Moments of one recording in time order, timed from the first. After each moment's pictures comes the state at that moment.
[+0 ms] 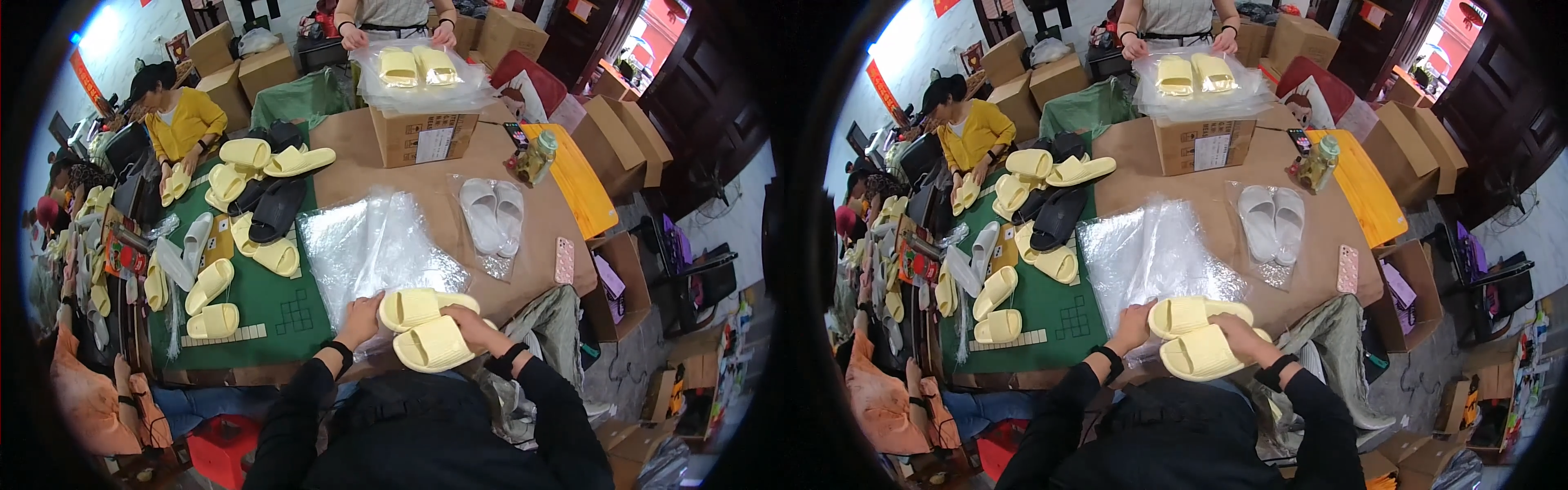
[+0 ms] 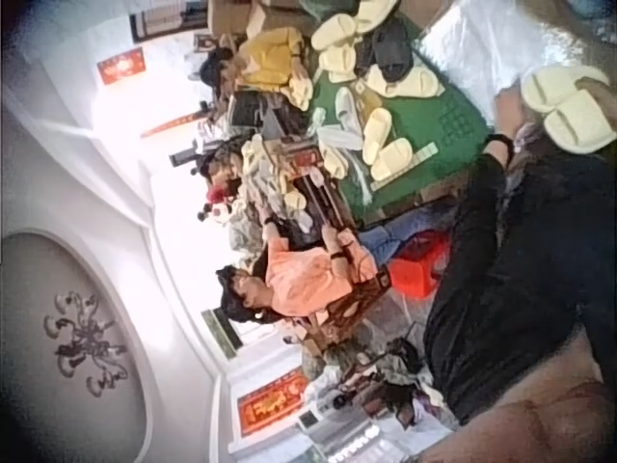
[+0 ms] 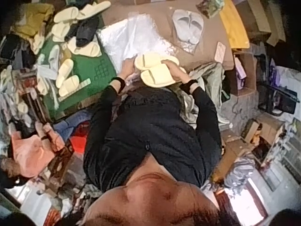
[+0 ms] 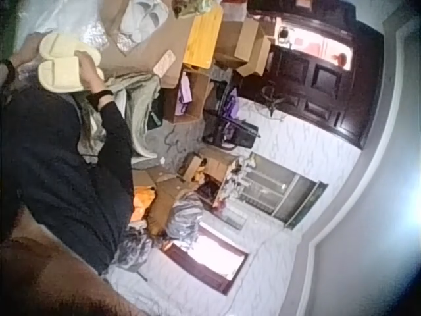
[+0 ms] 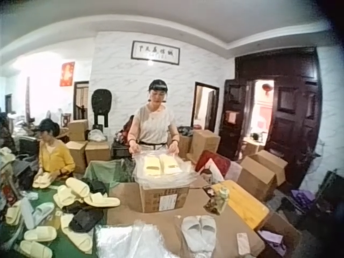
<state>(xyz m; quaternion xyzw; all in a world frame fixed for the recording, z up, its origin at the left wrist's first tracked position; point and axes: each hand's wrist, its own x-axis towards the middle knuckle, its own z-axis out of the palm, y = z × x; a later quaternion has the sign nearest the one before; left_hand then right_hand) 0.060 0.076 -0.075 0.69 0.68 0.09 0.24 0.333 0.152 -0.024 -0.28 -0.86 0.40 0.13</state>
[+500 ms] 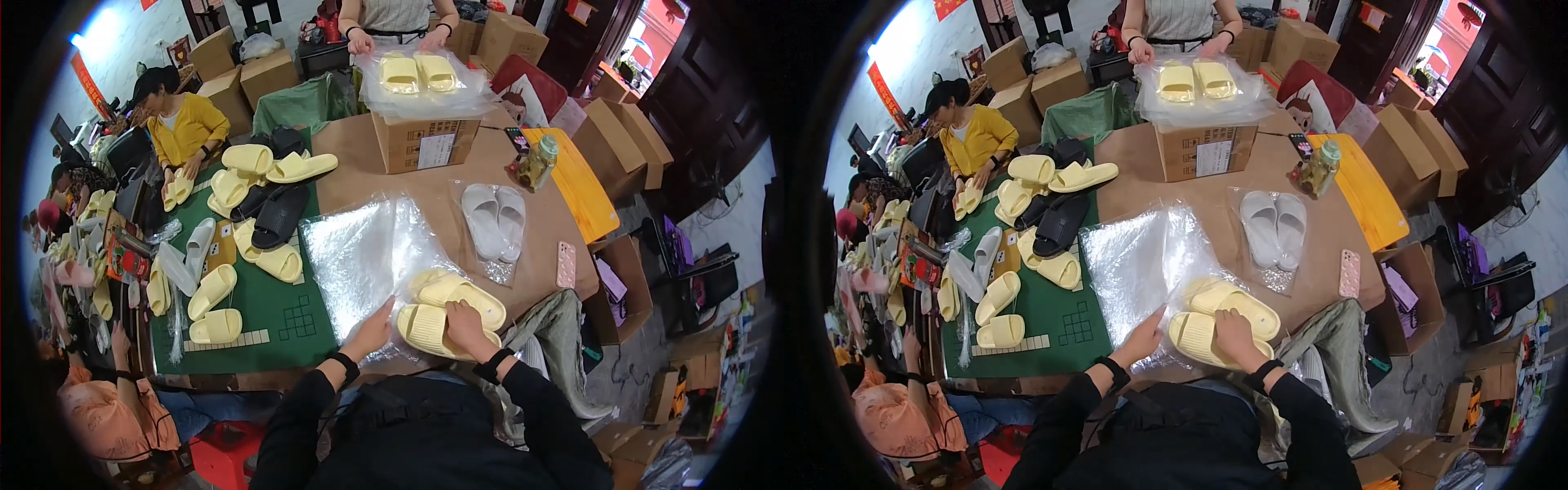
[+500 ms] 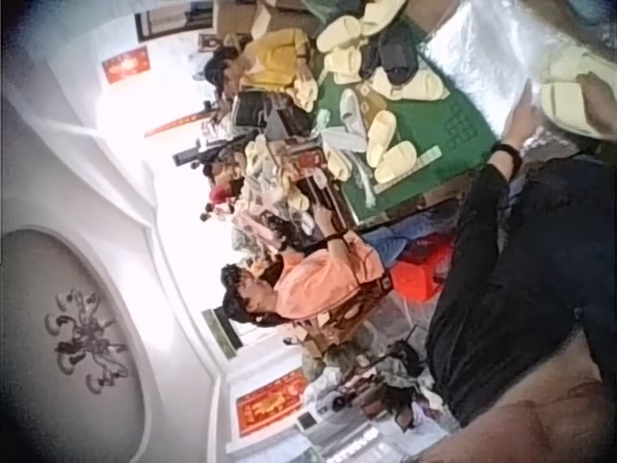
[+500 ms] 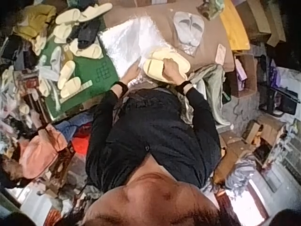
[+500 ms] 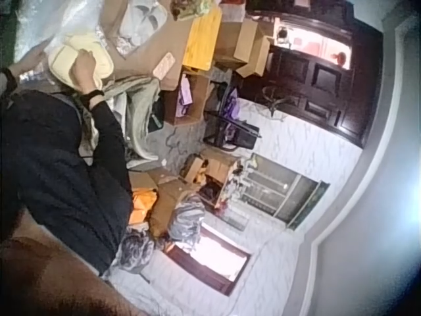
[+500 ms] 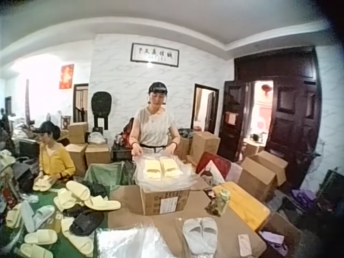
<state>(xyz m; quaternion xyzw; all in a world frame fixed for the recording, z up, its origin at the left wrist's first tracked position) 0.070 0.064 -0.078 0.62 0.62 0.24 0.41 0.308 0.143 -0.036 -0.41 -0.90 0.09 0.08</state>
